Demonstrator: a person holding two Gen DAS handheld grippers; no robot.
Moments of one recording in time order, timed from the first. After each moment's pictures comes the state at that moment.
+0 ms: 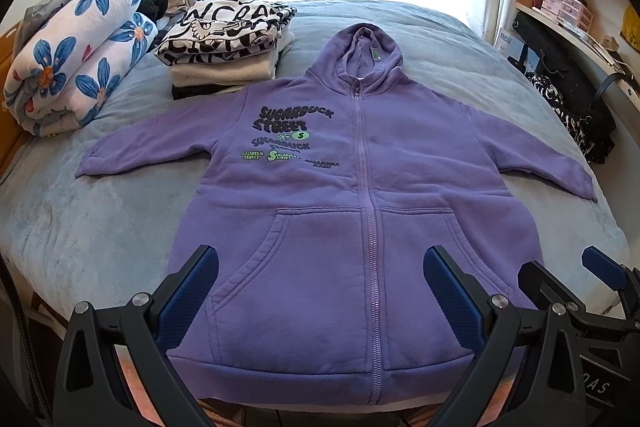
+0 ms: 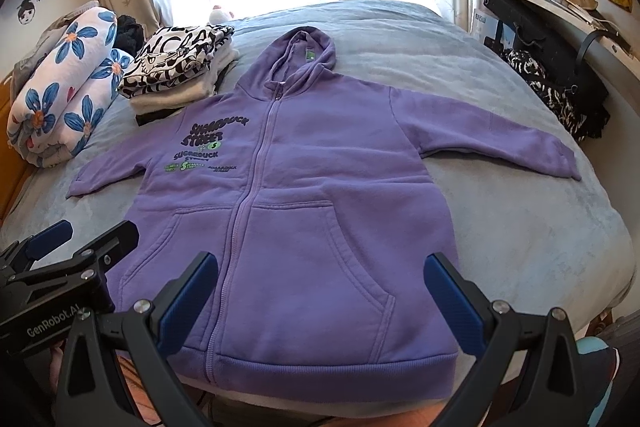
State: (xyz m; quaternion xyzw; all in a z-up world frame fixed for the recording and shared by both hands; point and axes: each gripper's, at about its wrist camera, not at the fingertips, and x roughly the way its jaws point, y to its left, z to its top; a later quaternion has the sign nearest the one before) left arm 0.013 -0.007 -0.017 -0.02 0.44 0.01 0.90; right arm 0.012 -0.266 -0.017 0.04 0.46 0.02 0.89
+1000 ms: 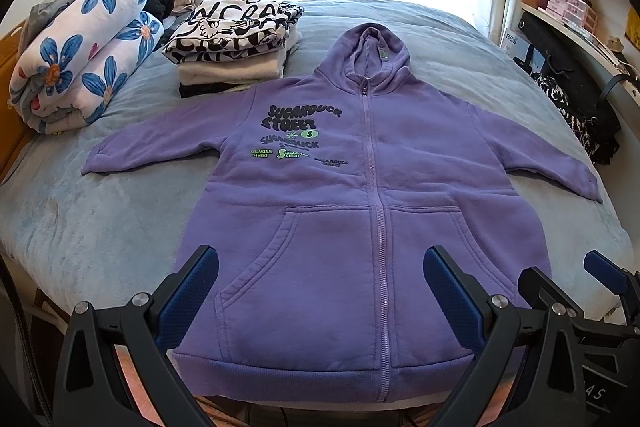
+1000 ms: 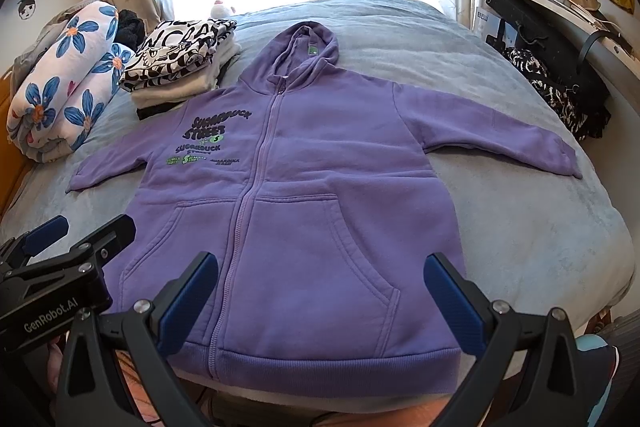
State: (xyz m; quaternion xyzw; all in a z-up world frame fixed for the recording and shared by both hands) left arm 0.007 0.000 -0.018 -0.02 0.44 0.02 0.90; right arm 0.010 -0.261 -0.022 0.04 0.46 0.02 0.89
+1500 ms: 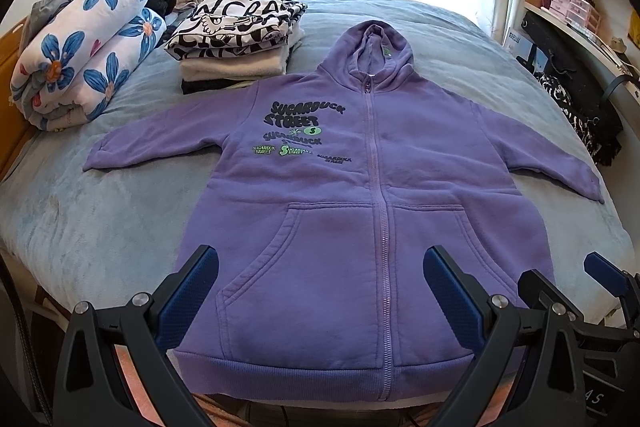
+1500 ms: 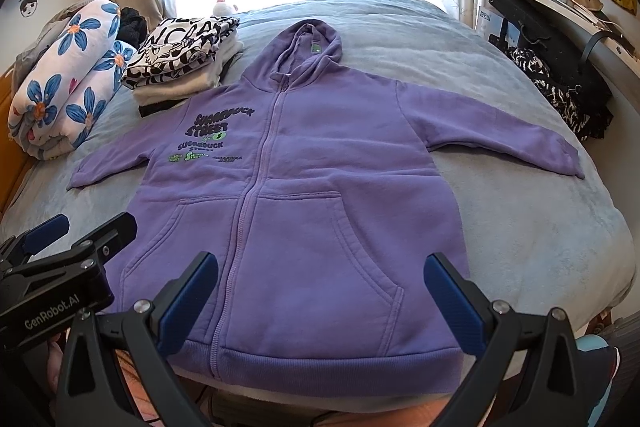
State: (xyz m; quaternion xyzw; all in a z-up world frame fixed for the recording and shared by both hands) left arm 0.009 0.001 -0.020 -0.02 0.44 0.03 0.90; right arm 0.011 -0.257 -0.022 0.04 0.46 0.02 0.89
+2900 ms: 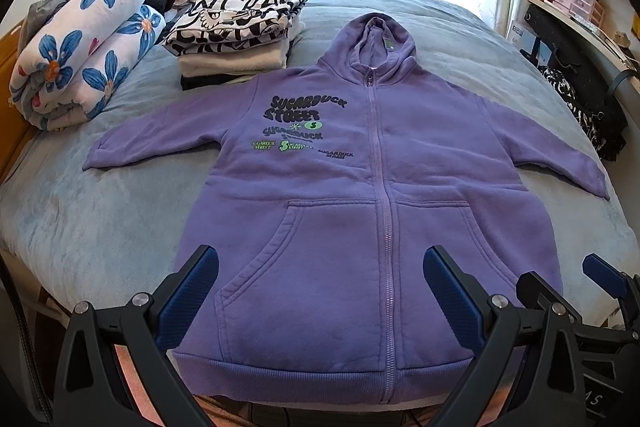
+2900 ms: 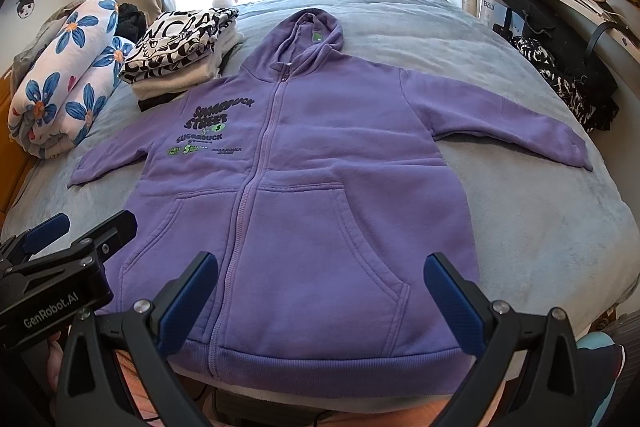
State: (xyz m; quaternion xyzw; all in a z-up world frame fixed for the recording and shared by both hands) left arm 0.009 0.001 -0.027 -0.01 0.45 0.03 0.89; right arm 0.015 -0.255 -0.031 0.04 0.47 0.03 0.88
